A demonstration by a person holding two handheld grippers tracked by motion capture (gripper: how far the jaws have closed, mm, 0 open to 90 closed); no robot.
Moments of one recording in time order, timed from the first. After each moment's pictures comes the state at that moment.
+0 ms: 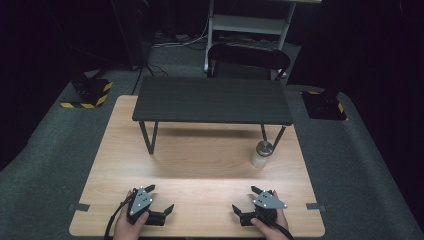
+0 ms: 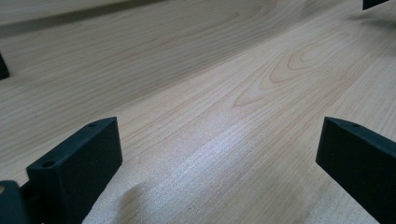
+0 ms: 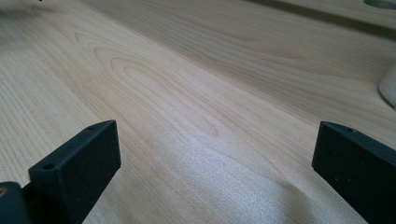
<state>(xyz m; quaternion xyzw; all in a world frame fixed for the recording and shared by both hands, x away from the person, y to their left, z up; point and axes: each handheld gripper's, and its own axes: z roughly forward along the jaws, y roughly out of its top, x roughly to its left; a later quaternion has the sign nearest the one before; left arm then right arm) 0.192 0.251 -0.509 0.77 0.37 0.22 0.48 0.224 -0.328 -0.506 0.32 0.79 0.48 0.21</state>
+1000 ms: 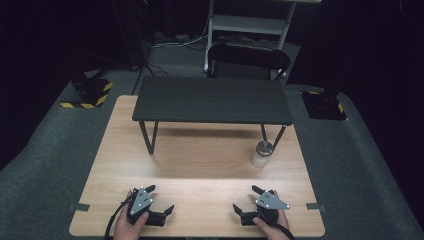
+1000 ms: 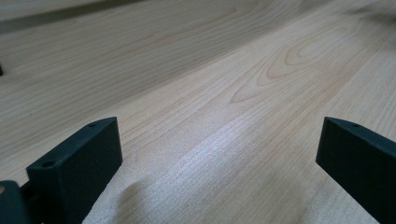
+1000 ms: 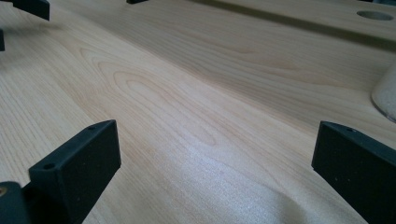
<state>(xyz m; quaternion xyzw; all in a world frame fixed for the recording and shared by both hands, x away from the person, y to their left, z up) 0.194 0.252 -0.507 0.77 0.36 0.21 0.48 0.222 -0.335 -0.510 0.32 0.78 0.50 0.21</state>
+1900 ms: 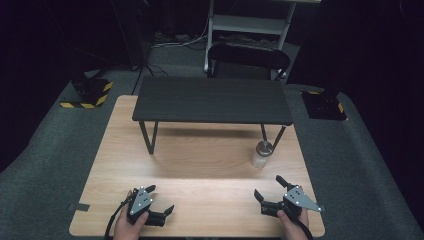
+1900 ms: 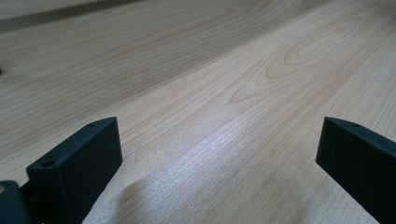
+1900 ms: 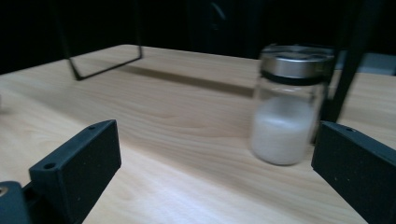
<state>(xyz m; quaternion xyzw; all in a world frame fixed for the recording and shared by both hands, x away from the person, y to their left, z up) 0.195 0.252 -0.507 0.77 0.36 0.21 0.48 0.202 -0.373 -0.503 0.37 0.68 0.56 0.29</state>
